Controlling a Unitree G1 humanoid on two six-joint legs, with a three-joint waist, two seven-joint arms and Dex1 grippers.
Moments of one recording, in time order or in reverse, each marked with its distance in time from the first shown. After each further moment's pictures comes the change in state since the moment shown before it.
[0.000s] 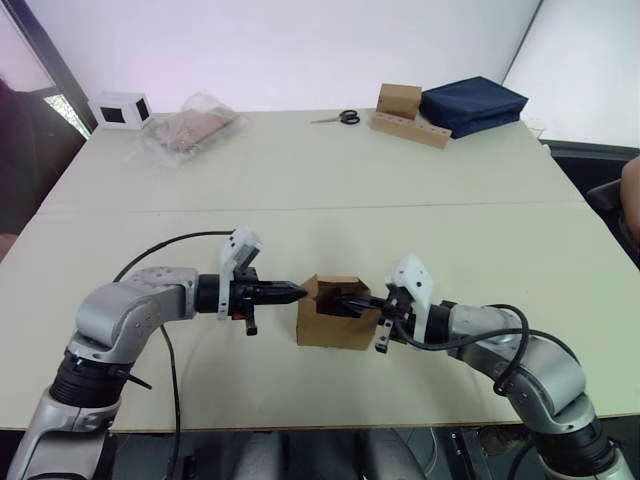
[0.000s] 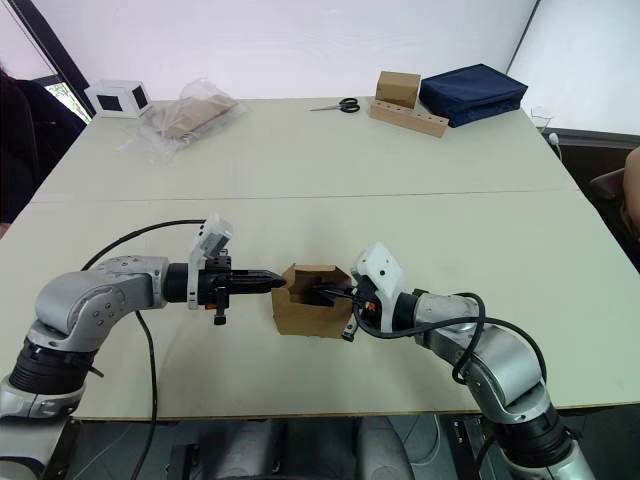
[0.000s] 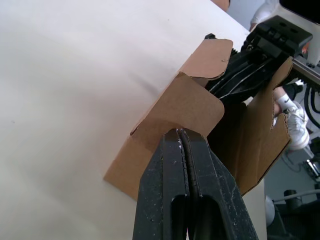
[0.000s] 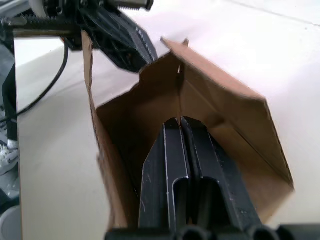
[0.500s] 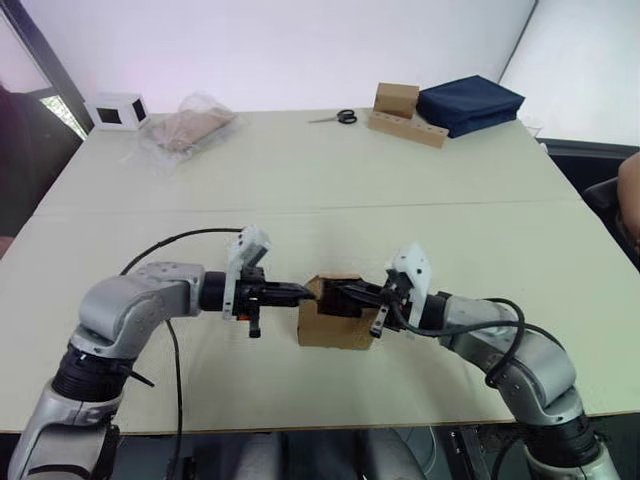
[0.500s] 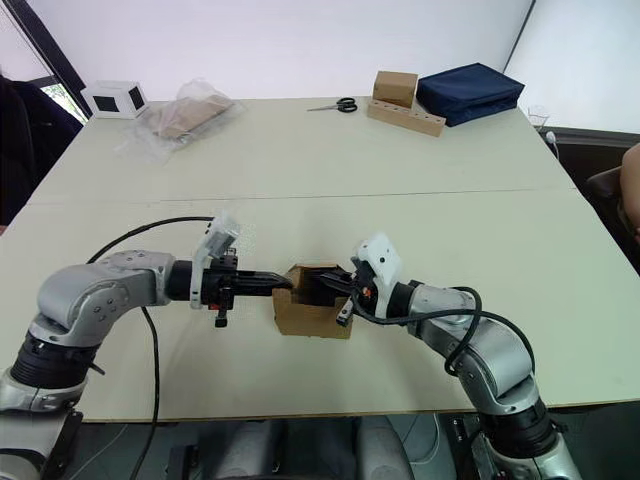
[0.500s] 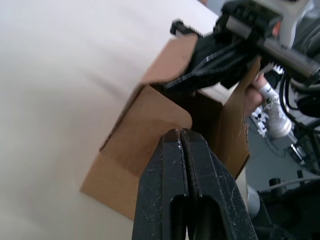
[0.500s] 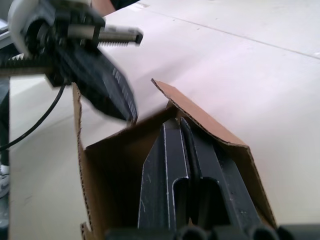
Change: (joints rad) left arm -0.040 -0.002 -0.067 -0.020 0.022 -0.007 -0.025; right arm -0.037 0.048 -0.016 0.029 -0.002 -0.016 -0.031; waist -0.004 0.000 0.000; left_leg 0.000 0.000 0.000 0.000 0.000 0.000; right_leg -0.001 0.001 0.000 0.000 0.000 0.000
